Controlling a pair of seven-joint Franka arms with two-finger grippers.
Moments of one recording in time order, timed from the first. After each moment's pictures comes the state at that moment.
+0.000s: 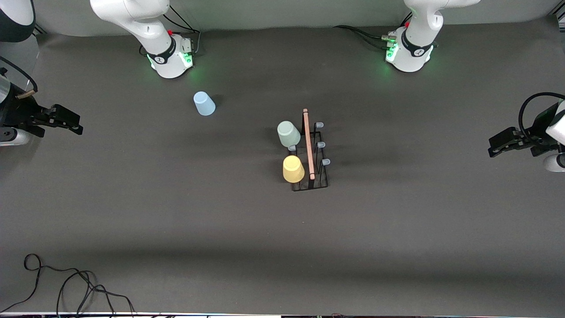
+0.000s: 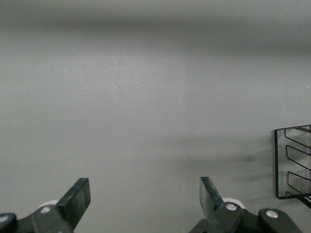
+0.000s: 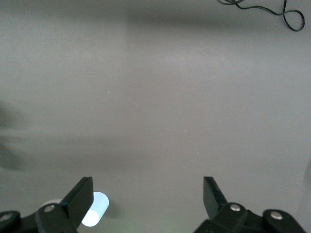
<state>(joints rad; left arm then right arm) 0.02 0.13 -0.05 -1.47 0.01 1.64 -0.03 0.09 -0.02 -0.10 -1.62 -0.03 1.58 -0.04</state>
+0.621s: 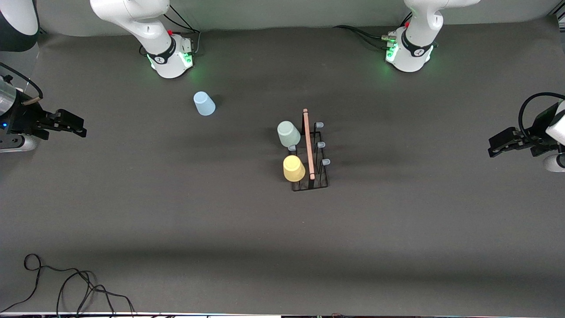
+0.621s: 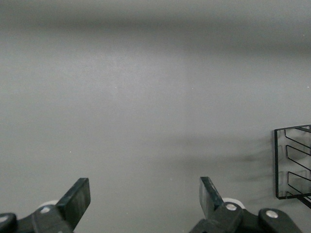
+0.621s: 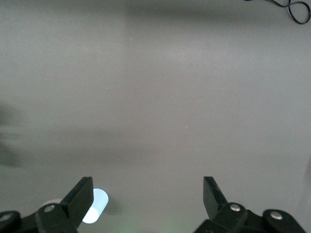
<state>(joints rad) 0.02 0.13 -0.05 -1.47 0.01 1.64 -0.03 0.10 0.01 -0.10 -1.61 -0.03 1.57 -0.04</state>
